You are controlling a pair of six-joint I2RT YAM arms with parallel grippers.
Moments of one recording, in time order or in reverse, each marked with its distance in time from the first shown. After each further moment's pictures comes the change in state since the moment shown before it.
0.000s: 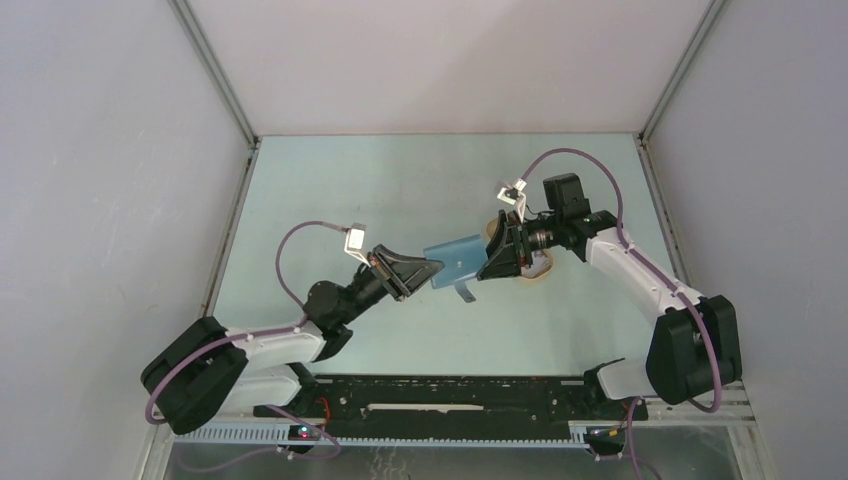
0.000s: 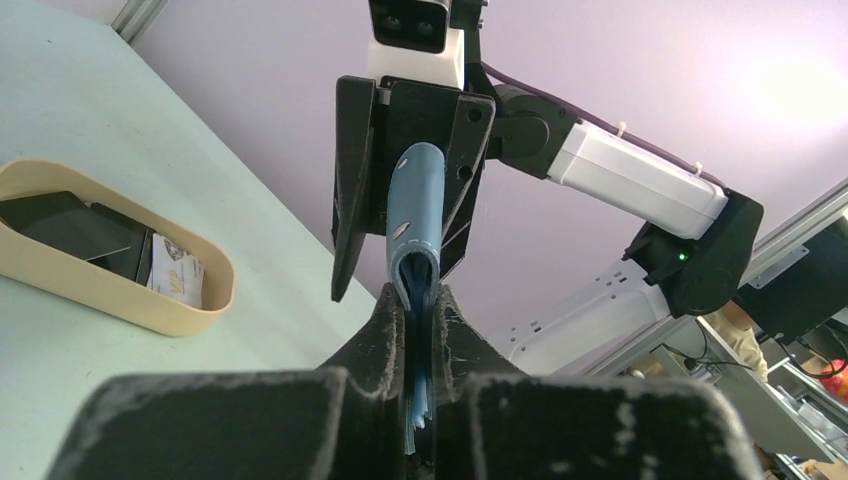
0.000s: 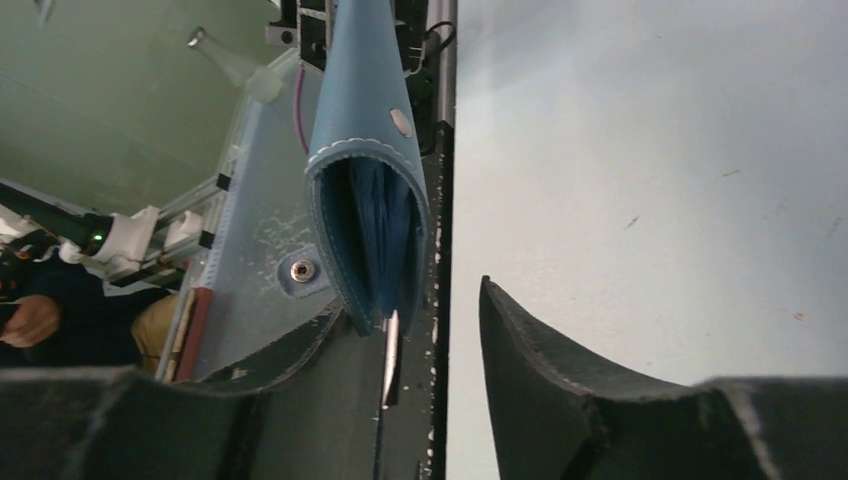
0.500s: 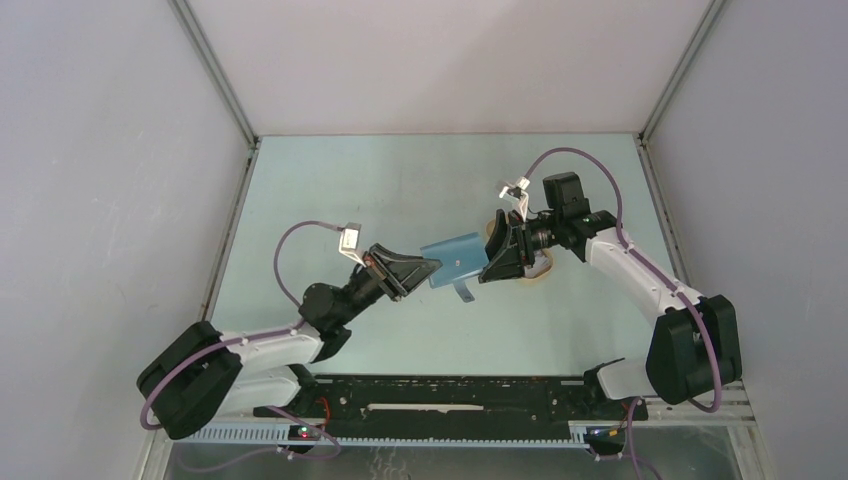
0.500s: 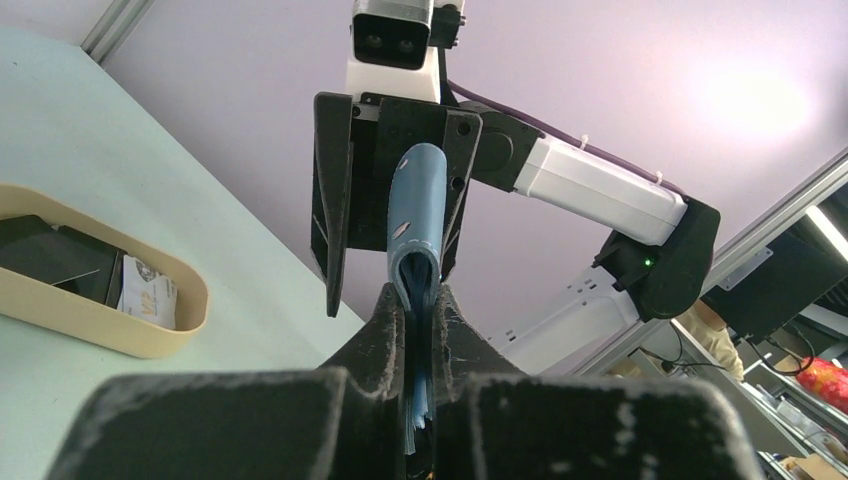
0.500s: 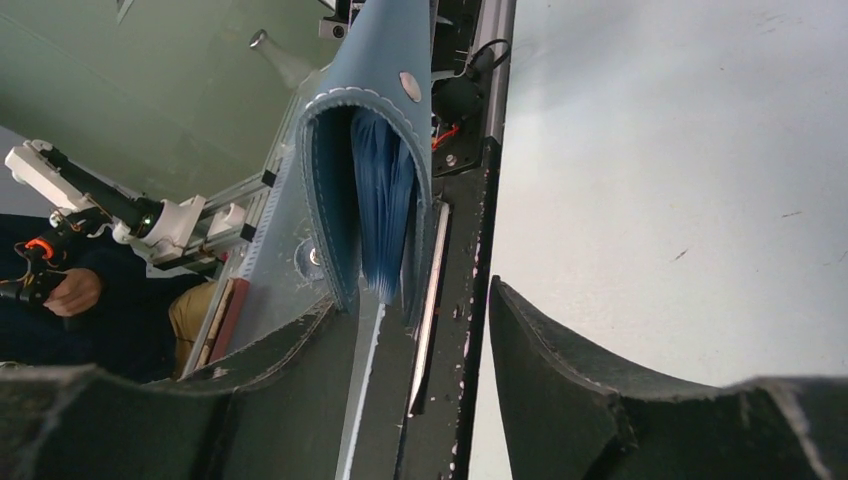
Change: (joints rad) left arm 0.000 -0.032 0.000 0.025 -0.001 -0.020; right arm 0.005 0.002 0.000 0.035 -0.121 0.030
